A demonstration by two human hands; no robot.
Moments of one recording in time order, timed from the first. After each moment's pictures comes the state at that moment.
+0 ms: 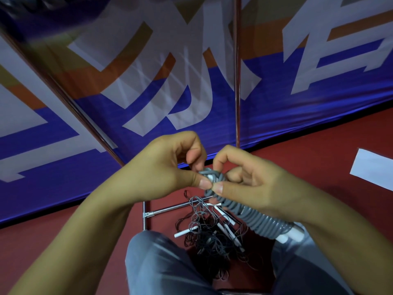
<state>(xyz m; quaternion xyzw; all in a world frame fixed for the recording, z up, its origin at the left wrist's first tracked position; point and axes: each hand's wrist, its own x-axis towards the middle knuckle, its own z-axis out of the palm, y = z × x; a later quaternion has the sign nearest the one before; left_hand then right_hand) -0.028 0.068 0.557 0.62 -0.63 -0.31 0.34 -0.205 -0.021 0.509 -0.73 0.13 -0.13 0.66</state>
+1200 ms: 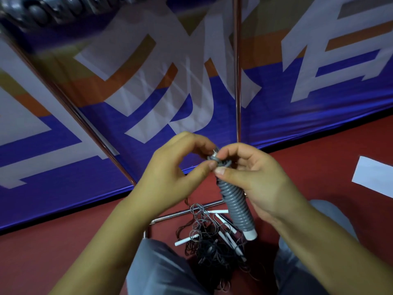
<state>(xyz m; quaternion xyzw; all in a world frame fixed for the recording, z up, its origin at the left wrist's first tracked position) -0.035 0.063 0.537 0.62 -0.67 -0.07 0.40 -0.179 -0.013 0.510 -0.53 0.22 -0.32 0.75</state>
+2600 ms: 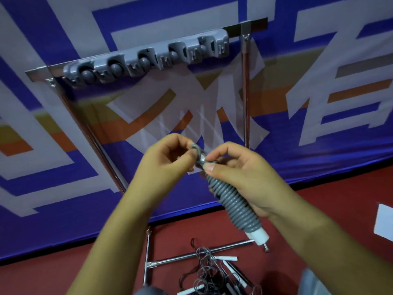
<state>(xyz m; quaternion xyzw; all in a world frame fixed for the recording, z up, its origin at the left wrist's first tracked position) -0.009 0.041 0.600 0.66 -0.52 -0.13 0.54 -0.145 -0.048 0.574 -0.58 0.15 -0.28 0.75</state>
